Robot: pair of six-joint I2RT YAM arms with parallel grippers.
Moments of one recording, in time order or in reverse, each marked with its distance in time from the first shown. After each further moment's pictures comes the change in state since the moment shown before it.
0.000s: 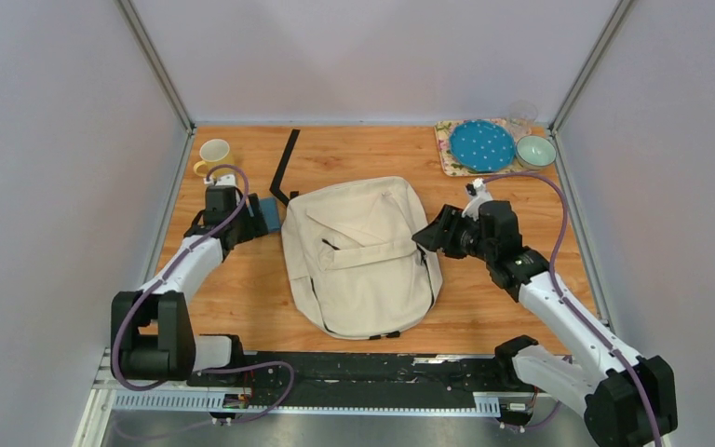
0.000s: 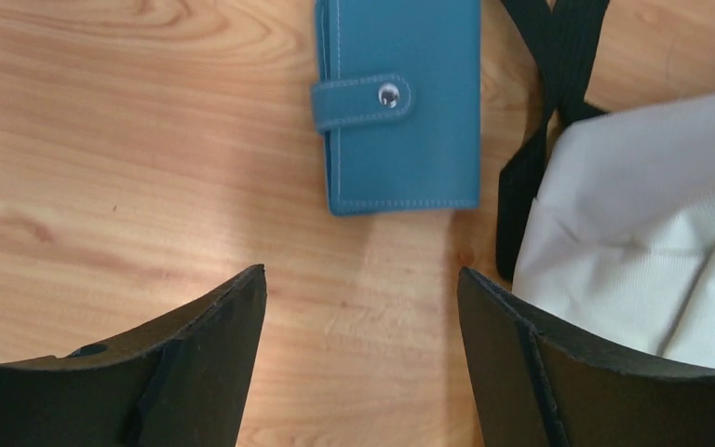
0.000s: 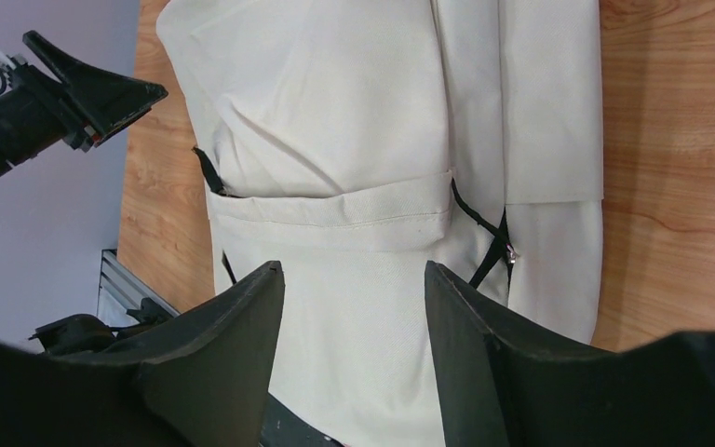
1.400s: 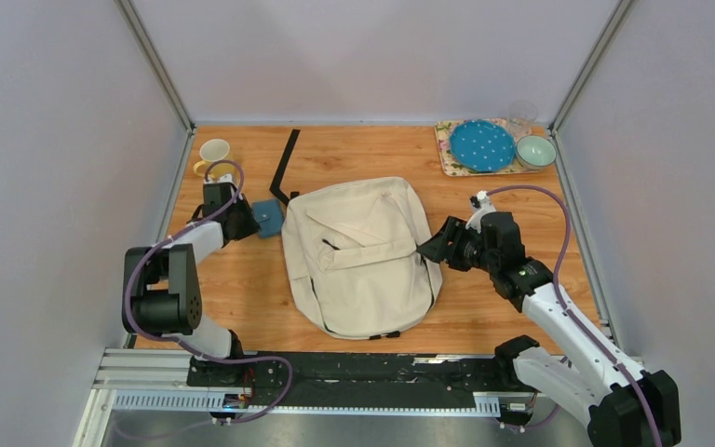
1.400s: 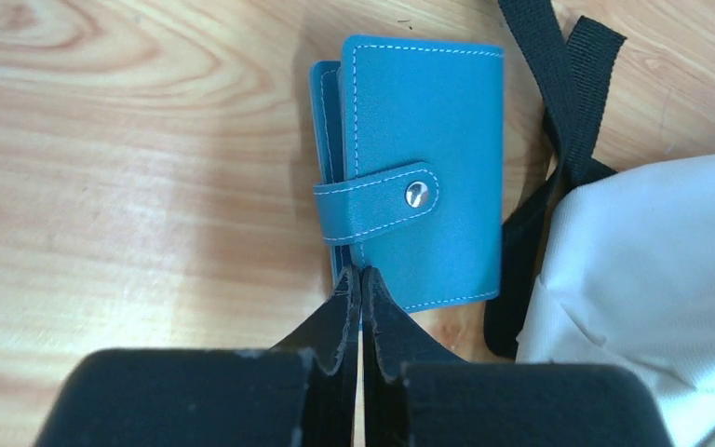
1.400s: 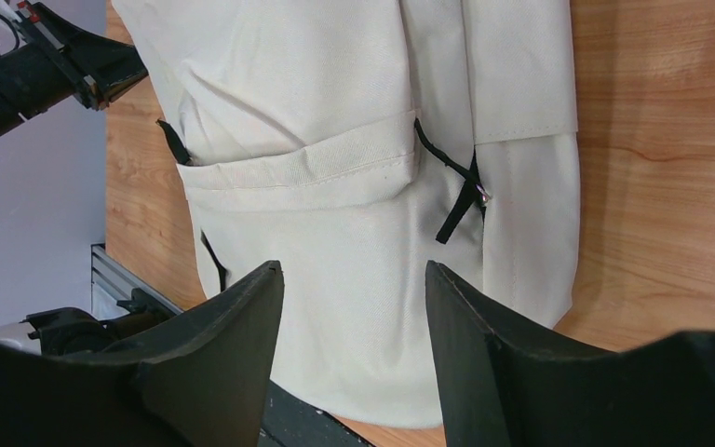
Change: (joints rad) left arm 0.132 0.330 0.068 0.222 0.237 -0.076; right arm 0.001 -0.096 -0.075 -0.072 0.015 0.026
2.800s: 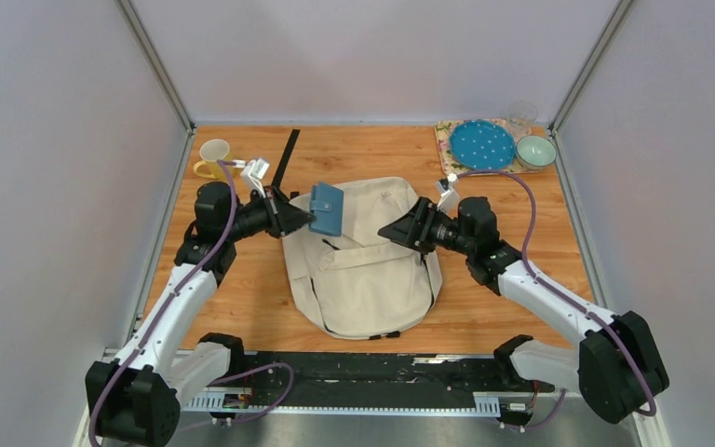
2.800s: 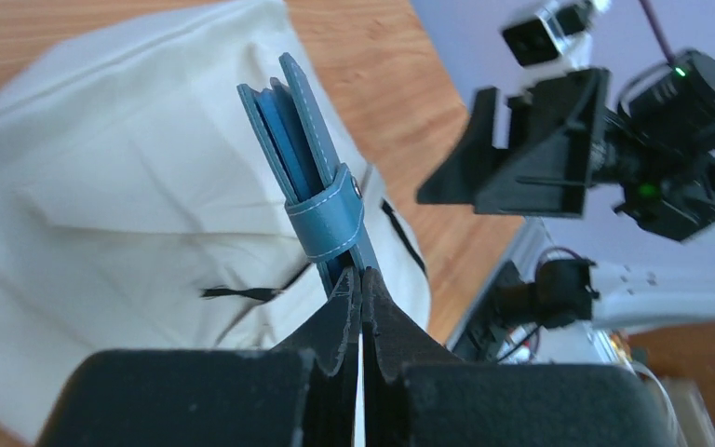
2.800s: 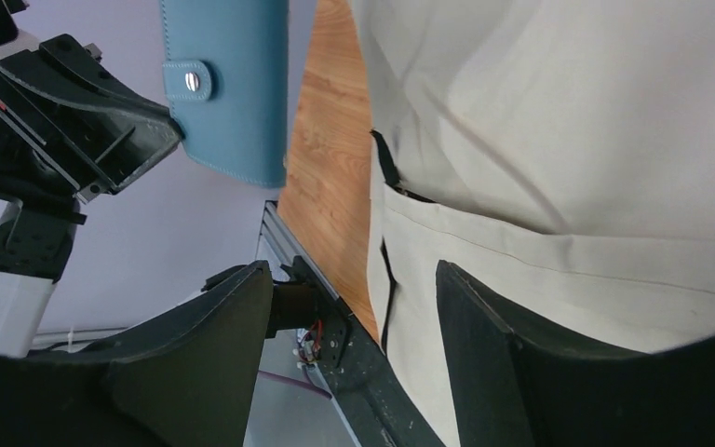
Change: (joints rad) left arm -0.227 -0.615 -0.039 -0.035 0.577 -0.164; right arm 0.107 0.237 0.038 0.454 -0.212 0.261
